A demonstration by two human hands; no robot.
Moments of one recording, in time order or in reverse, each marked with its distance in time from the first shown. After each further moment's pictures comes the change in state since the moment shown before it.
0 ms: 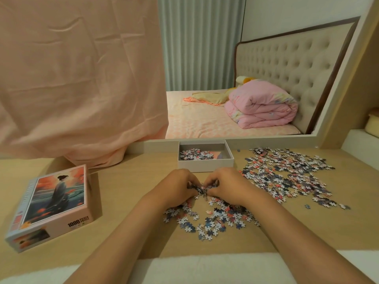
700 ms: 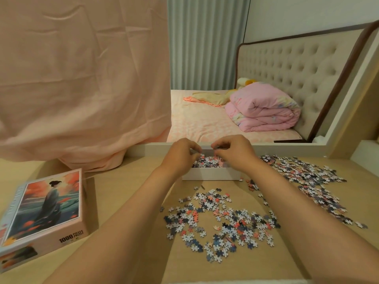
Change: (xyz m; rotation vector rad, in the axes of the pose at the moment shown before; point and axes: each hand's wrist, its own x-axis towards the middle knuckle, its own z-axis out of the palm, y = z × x) left_hand 0.079 -0.021 -0.037 -0.236 0.325 -0.079; right_hand 0.086 0.008 -0.043 0.385 0.360 0.051
